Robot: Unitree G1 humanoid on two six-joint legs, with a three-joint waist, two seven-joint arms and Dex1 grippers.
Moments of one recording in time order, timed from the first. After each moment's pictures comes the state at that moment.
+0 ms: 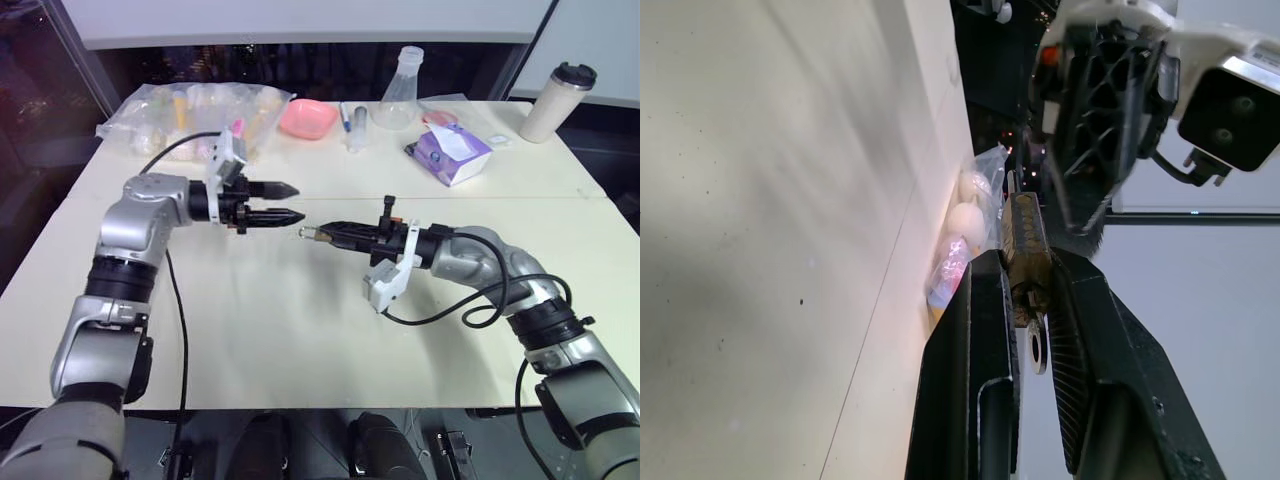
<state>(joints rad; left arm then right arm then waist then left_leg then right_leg) -0.87 0.58 -0.08 0.34 -0.43 0.43 -1.34 -0.69 -0.65 0.32 0.18 -0.56 -0.87 0.41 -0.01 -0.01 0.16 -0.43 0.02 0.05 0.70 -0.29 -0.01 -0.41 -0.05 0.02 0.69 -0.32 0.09</state>
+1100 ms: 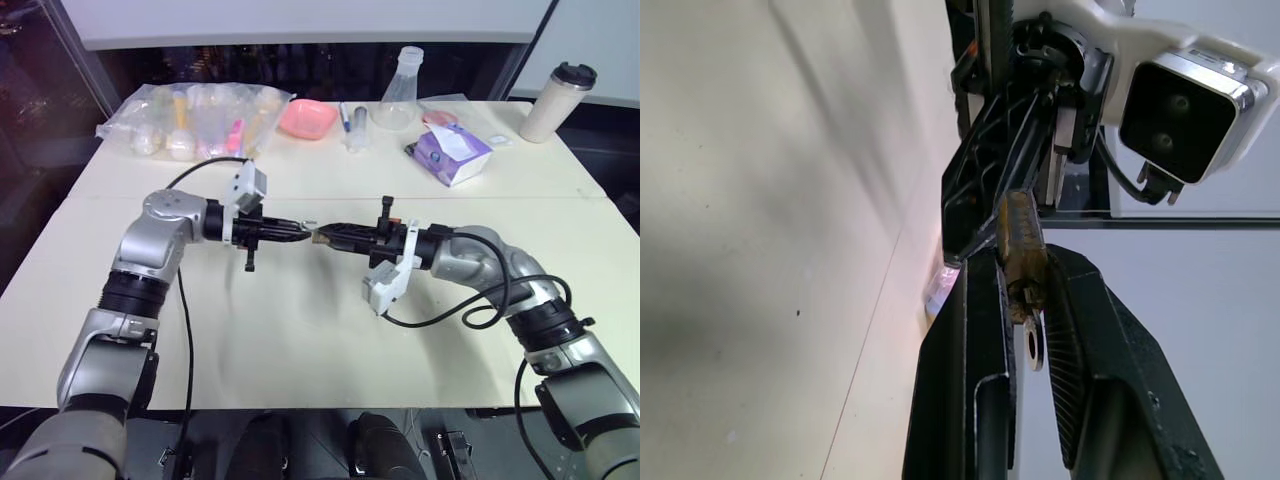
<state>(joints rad) -0.82 0.55 -0.14 0.33 -0.36 0.35 -1.39 -0.68 -0.65 0.32 0.15 -0.53 -0.86 0.45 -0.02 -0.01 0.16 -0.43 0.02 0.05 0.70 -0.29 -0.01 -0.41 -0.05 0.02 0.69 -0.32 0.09</state>
